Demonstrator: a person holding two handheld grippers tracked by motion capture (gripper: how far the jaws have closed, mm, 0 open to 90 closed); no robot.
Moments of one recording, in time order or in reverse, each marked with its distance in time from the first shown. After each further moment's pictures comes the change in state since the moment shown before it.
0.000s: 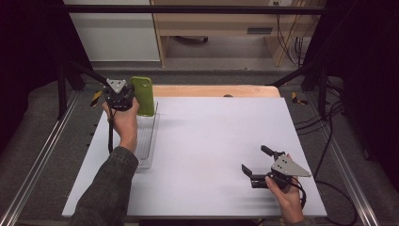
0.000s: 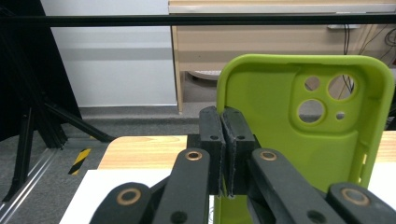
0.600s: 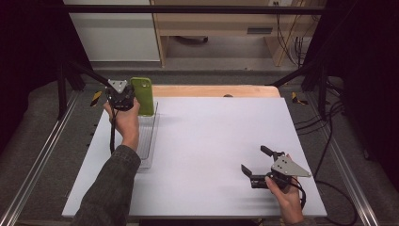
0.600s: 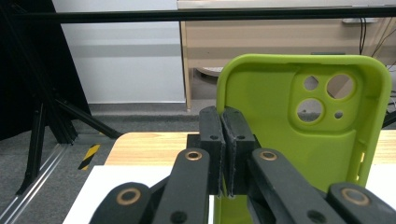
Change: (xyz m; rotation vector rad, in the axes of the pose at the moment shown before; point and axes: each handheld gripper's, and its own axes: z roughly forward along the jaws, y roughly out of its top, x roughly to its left) left arm 0.001 -0.006 0.010 0.008 0.034 0.003; right arm 0.001 0.000 0.000 -0.007 0.008 0.011
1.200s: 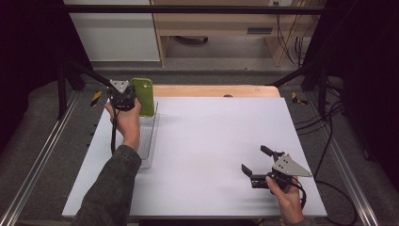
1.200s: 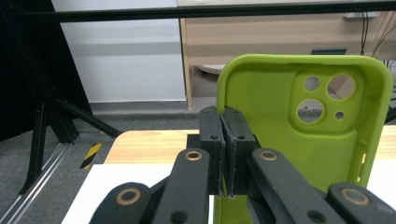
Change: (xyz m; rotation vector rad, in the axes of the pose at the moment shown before) left arm -0.001 -0.003 0.003 0.019 0.006 0.014; right arm 0.000 0.000 -0.001 -0.016 0.007 0.022
